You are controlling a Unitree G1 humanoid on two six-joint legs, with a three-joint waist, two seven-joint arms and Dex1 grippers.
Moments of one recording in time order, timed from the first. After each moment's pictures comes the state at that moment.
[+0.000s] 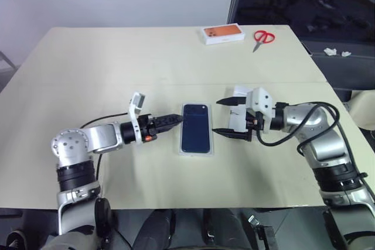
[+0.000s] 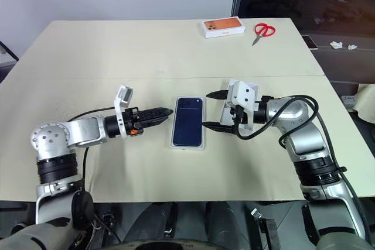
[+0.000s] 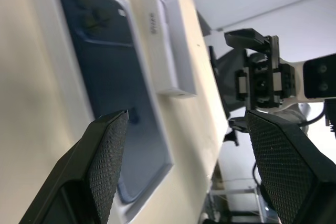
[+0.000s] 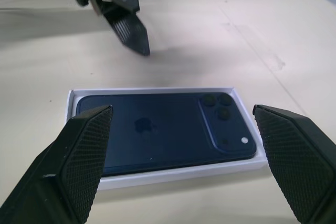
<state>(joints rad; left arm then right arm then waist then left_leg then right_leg) -0.52 0.35 0.42 0.03 -1.30 1.53 -0.18 -0.48 -0.65 0.09 -0.04 0.31 0.24 1.15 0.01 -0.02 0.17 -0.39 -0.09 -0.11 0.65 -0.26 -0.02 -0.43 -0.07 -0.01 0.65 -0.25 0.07</state>
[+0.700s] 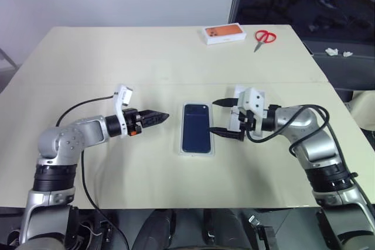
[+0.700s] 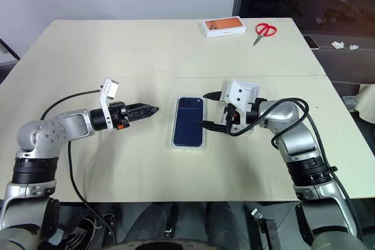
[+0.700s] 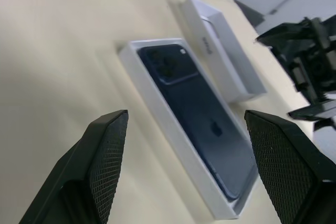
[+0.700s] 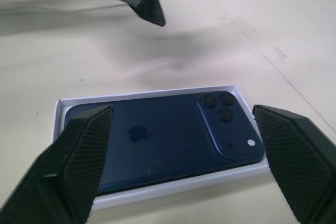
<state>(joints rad) -0.49 0.55 0.14 -0.01 -0.91 1.08 -0.64 -0.48 -0.60 0.12 -0.04 0.29 0.29 1.08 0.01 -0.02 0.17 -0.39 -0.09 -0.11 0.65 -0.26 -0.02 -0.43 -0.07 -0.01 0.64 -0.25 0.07</state>
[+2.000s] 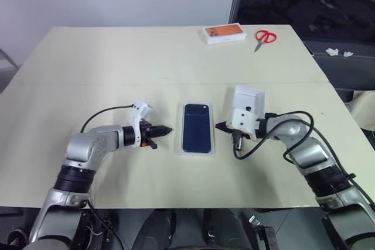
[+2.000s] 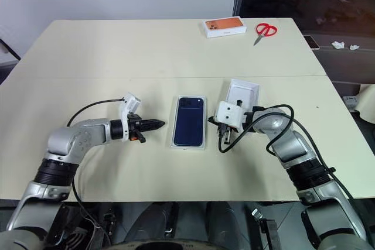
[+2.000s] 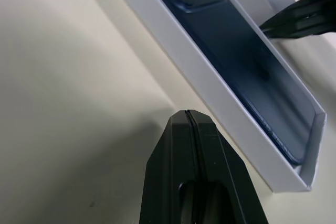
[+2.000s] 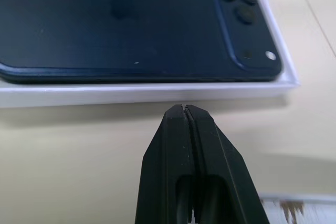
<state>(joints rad) -0.46 0.49 -0.09 0.07 -0.57 0.87 -0.79 -0.46 -0.67 0.28 0.05 -0.07 0.11 0.96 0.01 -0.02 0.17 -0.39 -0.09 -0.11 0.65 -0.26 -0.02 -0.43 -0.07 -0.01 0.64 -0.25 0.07</state>
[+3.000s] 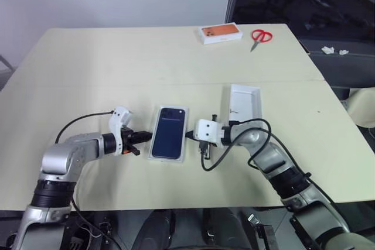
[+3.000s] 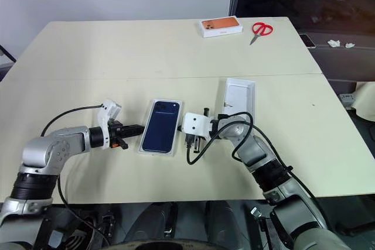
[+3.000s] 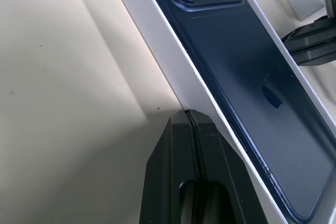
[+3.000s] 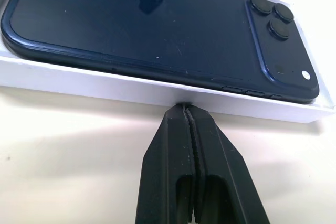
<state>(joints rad) -0.32 0.58 0.05 -0.06 -0.58 0.96 -0.78 -0.49 -0.45 0.40 0.07 -0.15 0.12 0.94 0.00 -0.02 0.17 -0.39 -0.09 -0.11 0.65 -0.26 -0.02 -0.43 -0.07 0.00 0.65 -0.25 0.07</state>
